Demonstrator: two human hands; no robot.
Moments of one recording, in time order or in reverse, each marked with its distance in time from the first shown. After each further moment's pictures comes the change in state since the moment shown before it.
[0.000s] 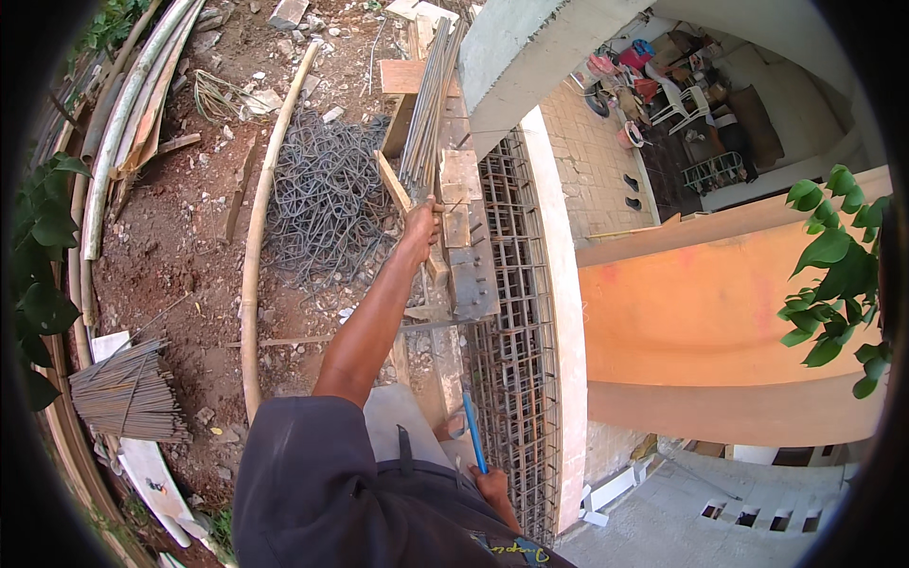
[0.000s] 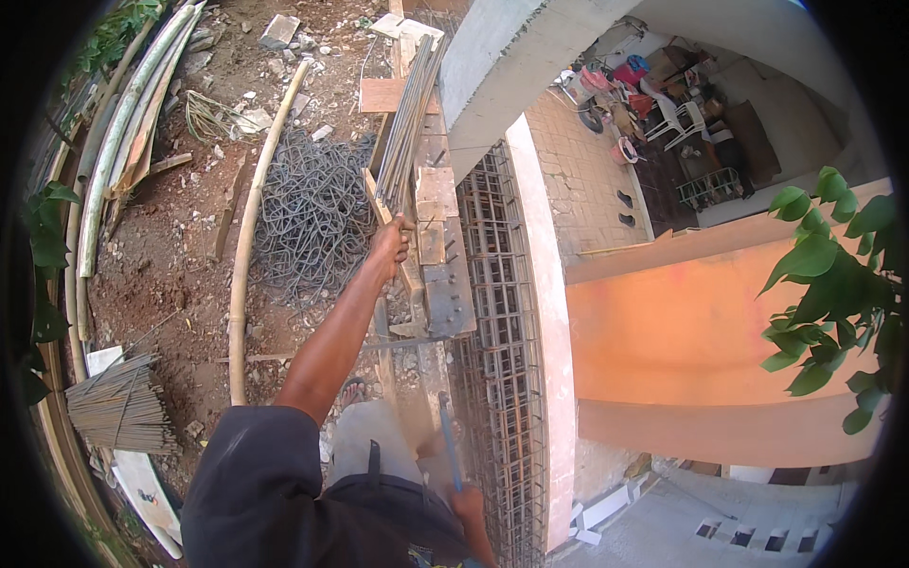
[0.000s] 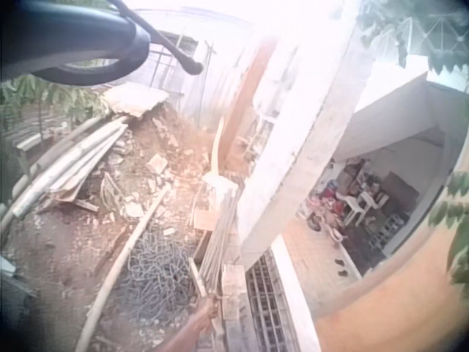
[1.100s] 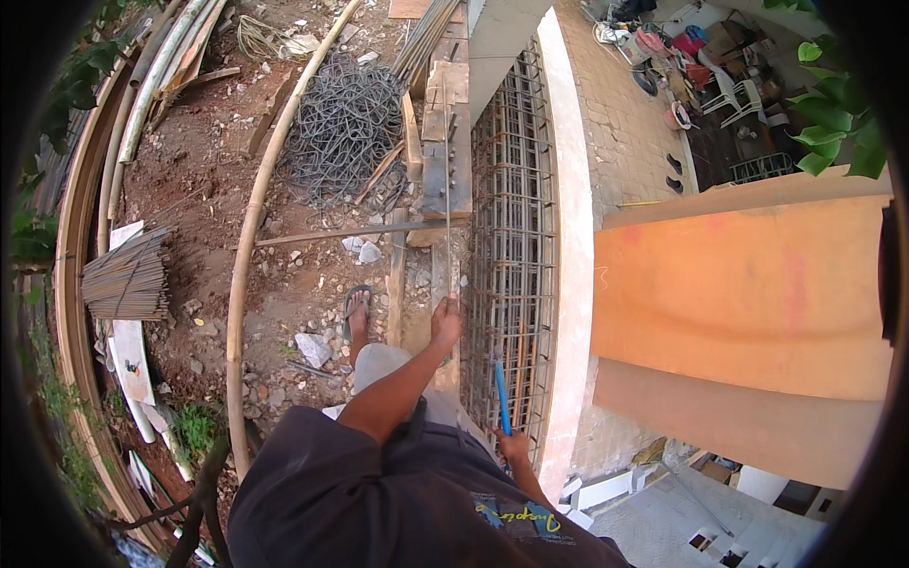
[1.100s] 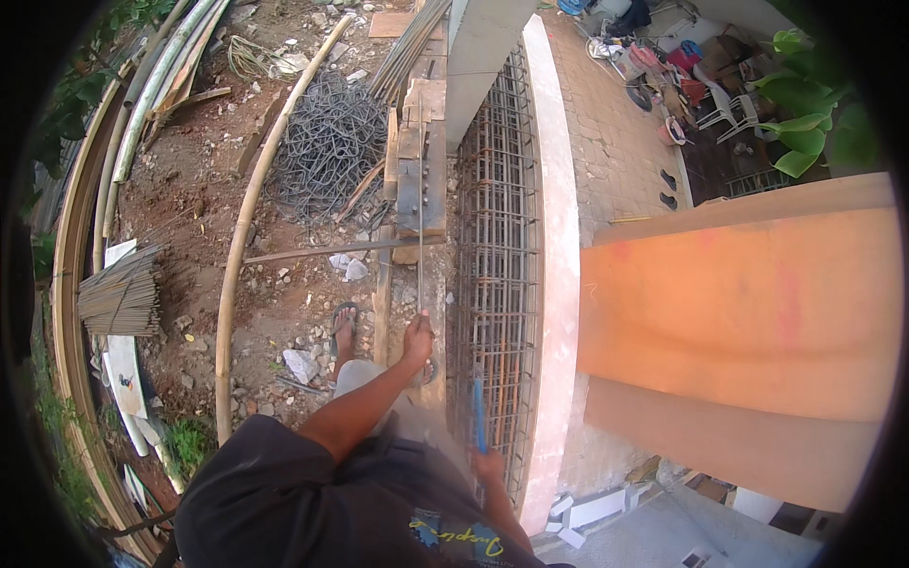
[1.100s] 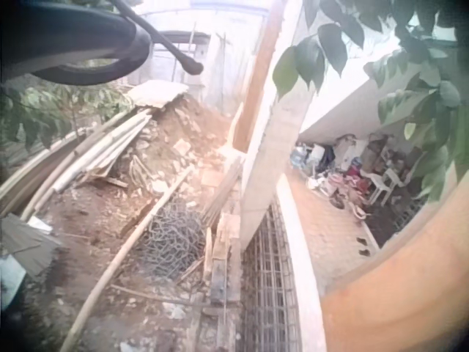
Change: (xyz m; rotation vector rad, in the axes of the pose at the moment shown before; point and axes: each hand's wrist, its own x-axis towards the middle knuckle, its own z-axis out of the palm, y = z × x) left_hand -0.226 -0.506 0.062 0.244 0.390 0.081; right_hand 0.082 0.281 -0.085 0.275 -0.251 0.185
